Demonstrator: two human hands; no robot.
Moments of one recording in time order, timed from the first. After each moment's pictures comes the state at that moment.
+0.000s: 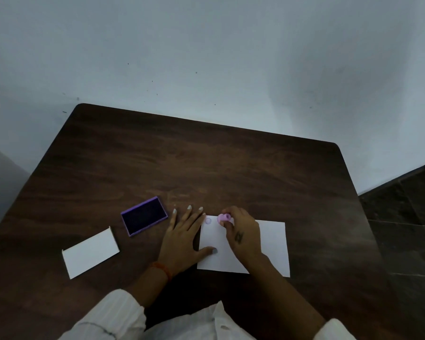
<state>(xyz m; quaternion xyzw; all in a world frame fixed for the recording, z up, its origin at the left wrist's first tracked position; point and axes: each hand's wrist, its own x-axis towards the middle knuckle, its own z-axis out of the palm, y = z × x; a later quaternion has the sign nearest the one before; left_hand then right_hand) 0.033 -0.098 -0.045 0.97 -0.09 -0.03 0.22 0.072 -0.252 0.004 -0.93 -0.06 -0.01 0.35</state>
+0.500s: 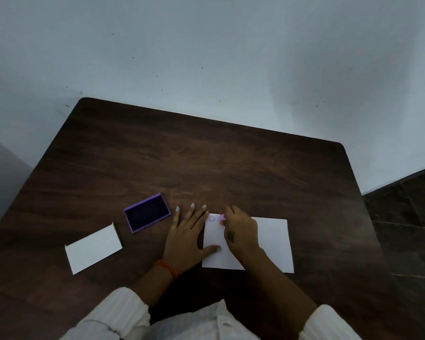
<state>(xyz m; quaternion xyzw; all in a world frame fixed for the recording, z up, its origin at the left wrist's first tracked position) 0.030 -0.102 -0.047 0.97 -0.09 -0.02 0.24 0.080 -0.242 0.001 -0.97 -0.15 0.06 0.16</state>
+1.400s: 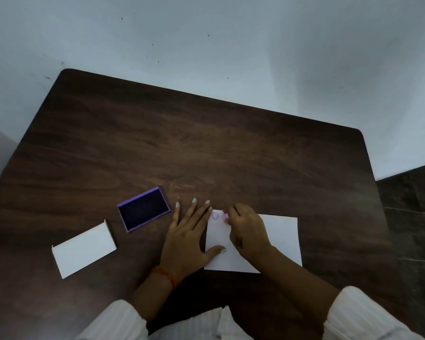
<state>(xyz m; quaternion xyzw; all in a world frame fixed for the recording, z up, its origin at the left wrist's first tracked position) 0.031 -0.103 -0.055 0.96 -0.06 0.00 0.25 0.091 -0.251 -0.017 -0.96 -0.25 0.04 0.13</state>
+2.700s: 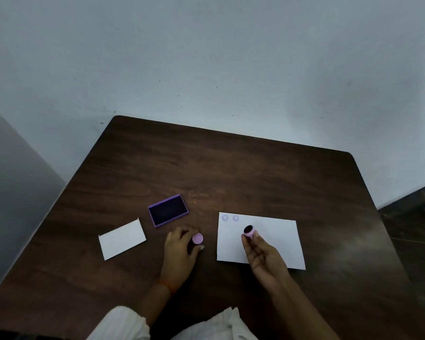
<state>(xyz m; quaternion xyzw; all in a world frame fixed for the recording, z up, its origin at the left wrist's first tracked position) -0.030 -0.080 -0.039 0.92 0.12 0.05 0.36 0.011 -0.272 0.028 -0.31 0.34 0.23 0.86</state>
